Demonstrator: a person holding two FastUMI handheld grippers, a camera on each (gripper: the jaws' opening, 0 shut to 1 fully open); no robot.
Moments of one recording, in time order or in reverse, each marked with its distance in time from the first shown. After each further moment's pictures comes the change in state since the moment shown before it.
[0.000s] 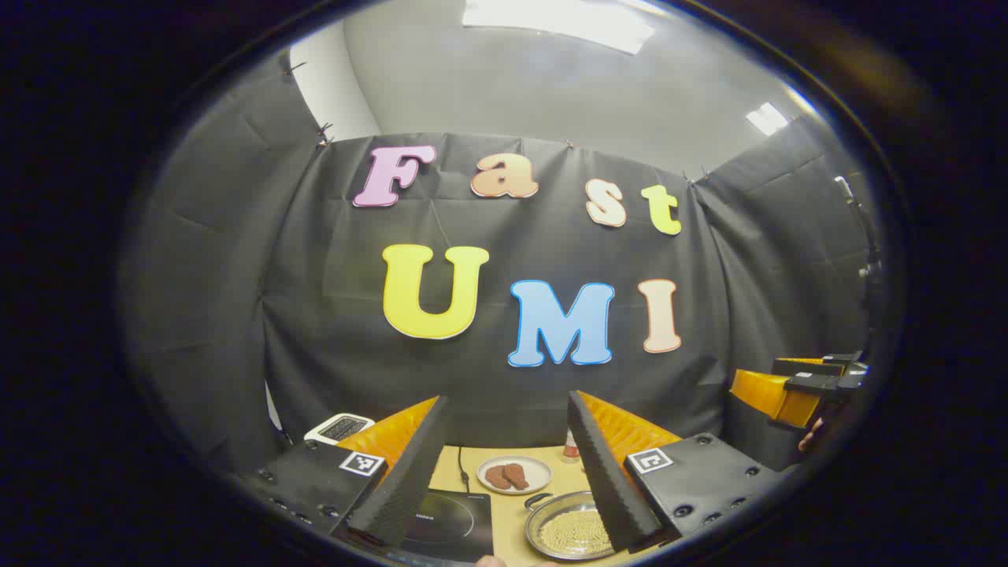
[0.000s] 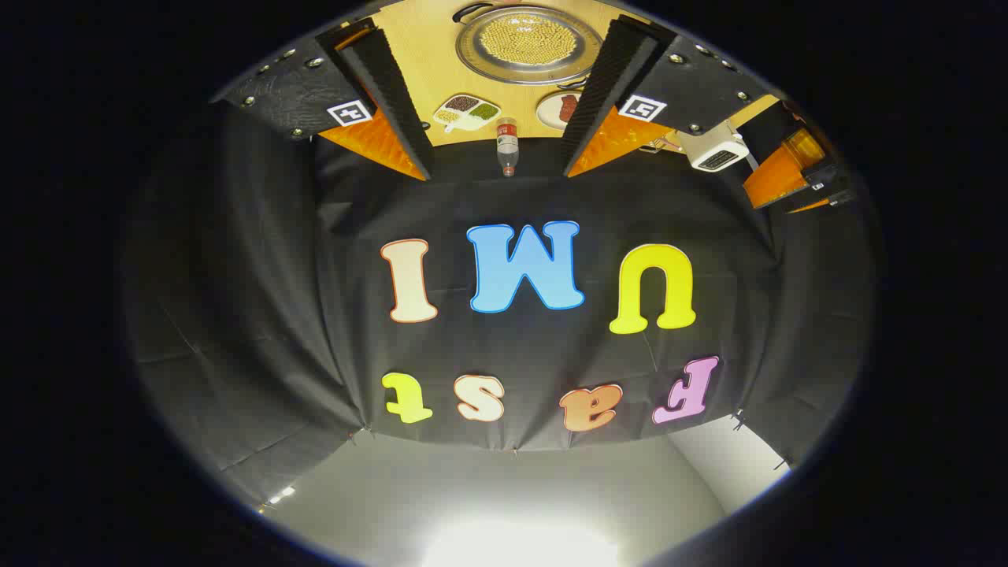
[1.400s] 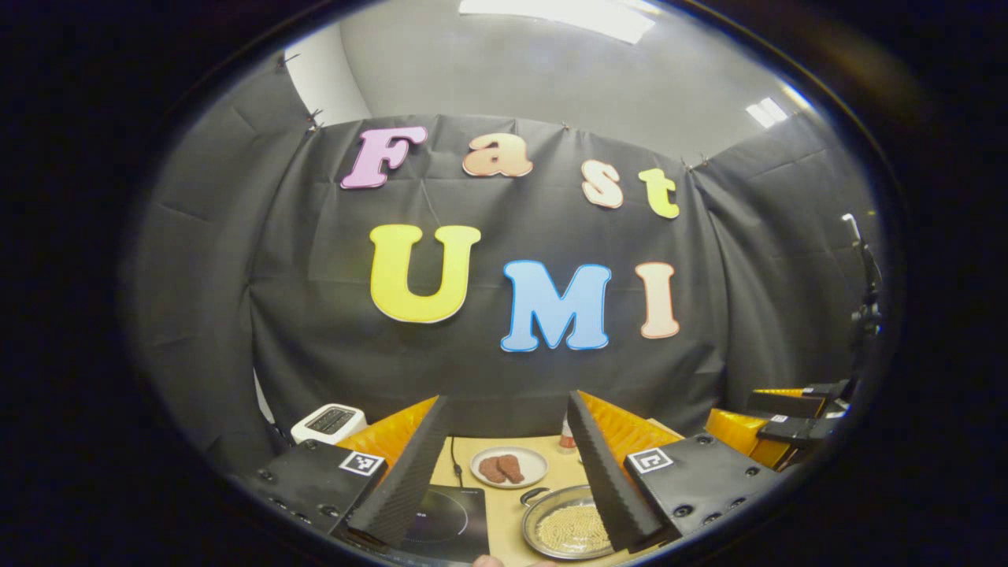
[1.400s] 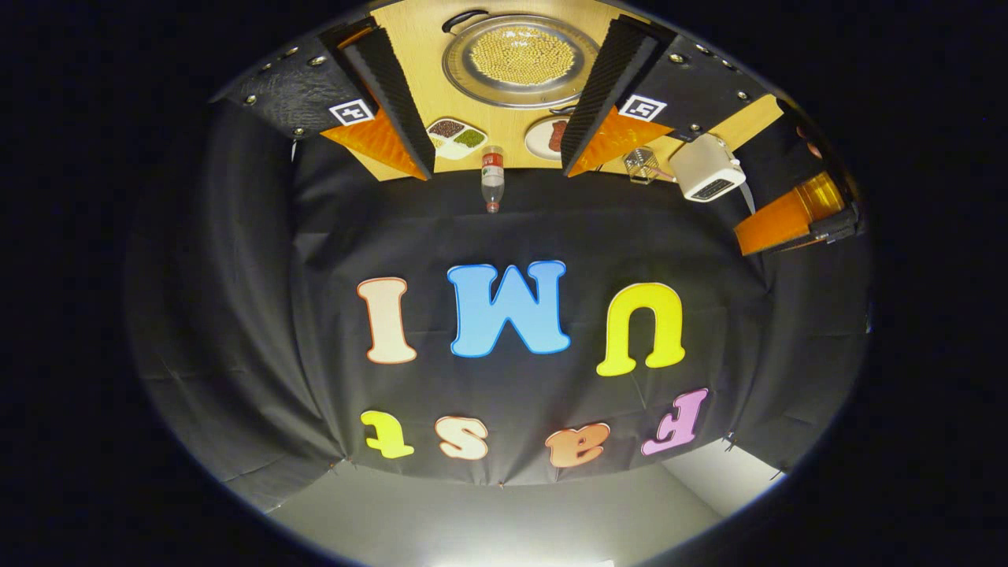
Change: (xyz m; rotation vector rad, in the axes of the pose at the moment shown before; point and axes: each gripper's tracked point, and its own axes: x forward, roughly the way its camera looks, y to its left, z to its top) left arm 0.034 -0.007 -0.028 0.004 0.071 -0.026; right arm 0.024 0.009 -0.082 -0.019 0.171 0.071
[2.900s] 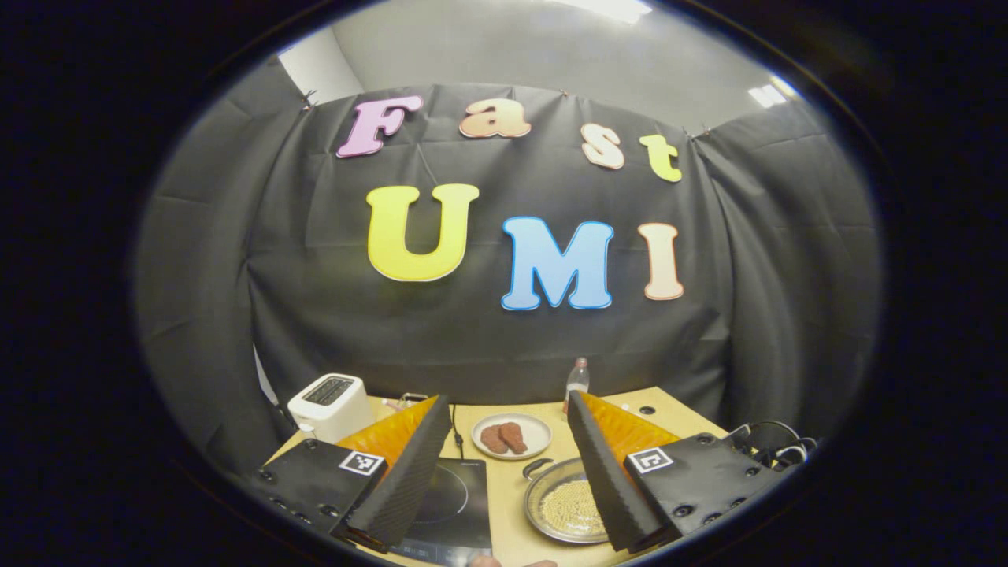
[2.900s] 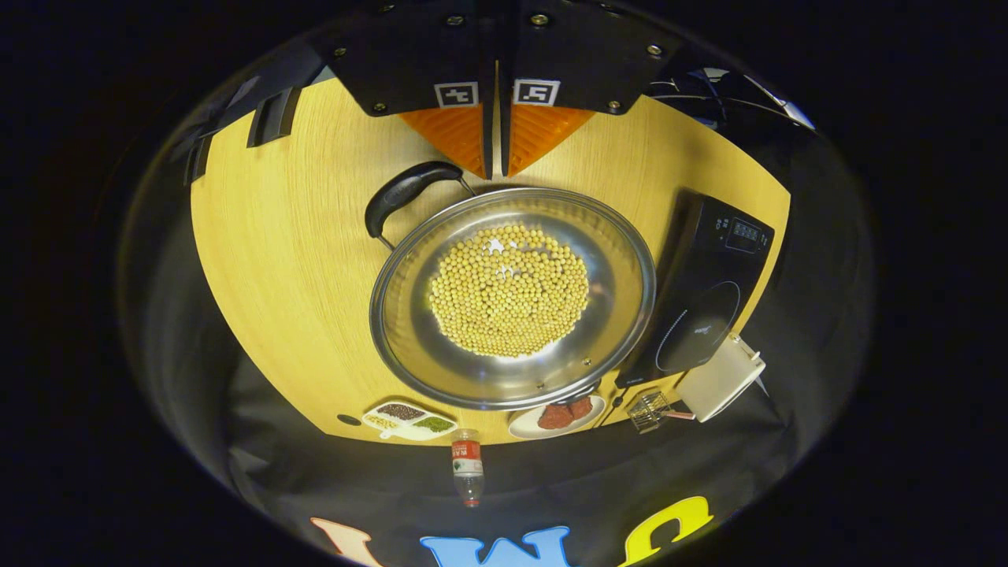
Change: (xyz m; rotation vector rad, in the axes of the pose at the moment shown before) left arm 0.005 -0.010 -0.053 0.015 0.119 -0.002; right arm -0.039 0.003 -0.304 0.060 0.940 0.100
